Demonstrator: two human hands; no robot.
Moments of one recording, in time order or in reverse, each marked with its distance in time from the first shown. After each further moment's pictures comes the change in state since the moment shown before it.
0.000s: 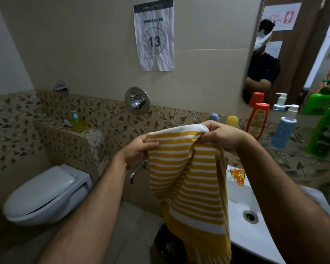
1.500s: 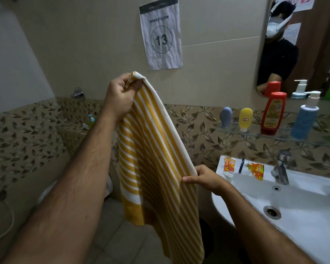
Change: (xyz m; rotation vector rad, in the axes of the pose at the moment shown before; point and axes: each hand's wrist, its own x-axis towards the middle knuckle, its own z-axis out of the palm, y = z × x) left_hand -0.026 0.141 0.011 0.742 0.633 0.641; right_hand 0.025 0.138 0.108 0.257 0.162 0.135
